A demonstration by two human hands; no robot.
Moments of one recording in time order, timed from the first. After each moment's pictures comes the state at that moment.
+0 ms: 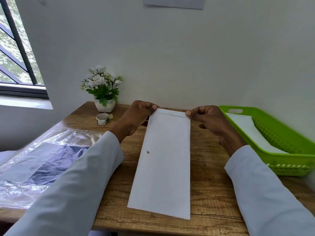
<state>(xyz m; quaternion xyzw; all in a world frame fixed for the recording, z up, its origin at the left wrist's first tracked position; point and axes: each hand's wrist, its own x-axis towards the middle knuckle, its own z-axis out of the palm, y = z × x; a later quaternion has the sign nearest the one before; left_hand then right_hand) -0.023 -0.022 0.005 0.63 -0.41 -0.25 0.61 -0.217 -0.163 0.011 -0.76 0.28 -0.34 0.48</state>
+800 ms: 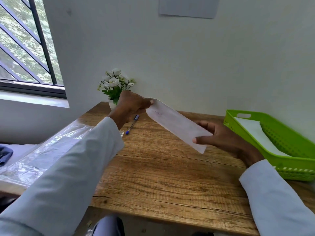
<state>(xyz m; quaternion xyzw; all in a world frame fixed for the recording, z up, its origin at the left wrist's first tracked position) 0.004 0.015 0.041 0.71 -0.27 -0.15 0.63 -0.248 -0.139 0.004 -0.85 0.16 -0.16 0.47</state>
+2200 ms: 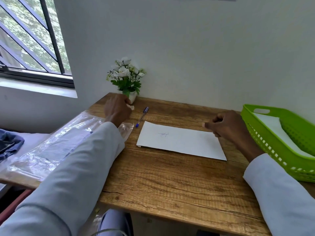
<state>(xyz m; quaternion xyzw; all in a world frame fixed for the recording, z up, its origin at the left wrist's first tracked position) 0.078 0.042 -0.026 0.88 -0.30 0.14 0.34 -0.206 -0.138 -0.004 -0.84 0.40 -0.27 0.25</state>
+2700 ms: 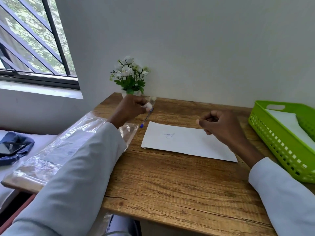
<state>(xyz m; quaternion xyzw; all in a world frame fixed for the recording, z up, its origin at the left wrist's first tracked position) 0.074 0.035 -0.021 0.79 -0.42 -0.03 0.45 -0.183 -0.119 -0.019 -0.83 0.28 -0.33 0.35</state>
